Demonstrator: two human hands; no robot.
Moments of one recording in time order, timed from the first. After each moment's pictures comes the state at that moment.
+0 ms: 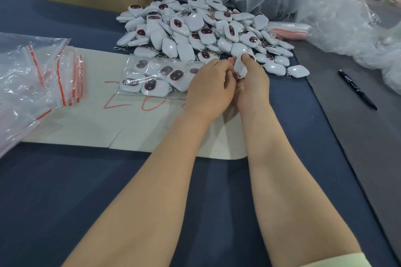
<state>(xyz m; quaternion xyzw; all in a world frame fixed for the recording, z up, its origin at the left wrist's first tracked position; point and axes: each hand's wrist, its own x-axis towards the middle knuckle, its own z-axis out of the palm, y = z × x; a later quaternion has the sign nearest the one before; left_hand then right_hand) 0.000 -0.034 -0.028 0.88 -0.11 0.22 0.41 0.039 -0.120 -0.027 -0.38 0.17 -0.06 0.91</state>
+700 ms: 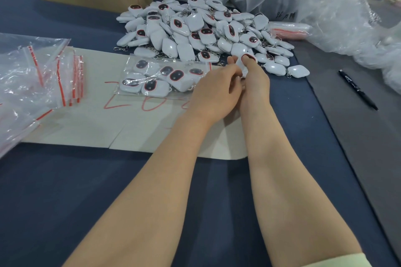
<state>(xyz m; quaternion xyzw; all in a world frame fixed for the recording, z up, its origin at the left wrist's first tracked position) -0.008 -0.037 -0.023 0.89 -0.15 0.16 0.41 0.030 -0.120 -0.022 -0.41 0.18 -0.04 0.89</state>
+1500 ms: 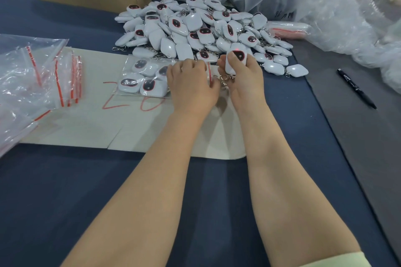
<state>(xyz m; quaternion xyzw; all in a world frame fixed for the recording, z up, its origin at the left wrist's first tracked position) 0.010 -0.016 -0.040 0.95 0.02 0.21 0.23 0.029 -0.112 -0.022 -0.54 0.08 -0.09 0.84</state>
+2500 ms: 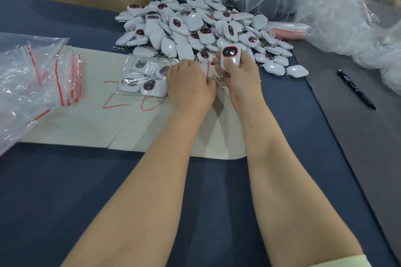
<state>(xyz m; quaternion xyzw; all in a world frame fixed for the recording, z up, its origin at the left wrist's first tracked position) 0.012 -0.014 -0.039 0.94 0.04 0.24 0.24 0.029 -0.109 -0.022 -0.60 0.02 -0.08 0.79</state>
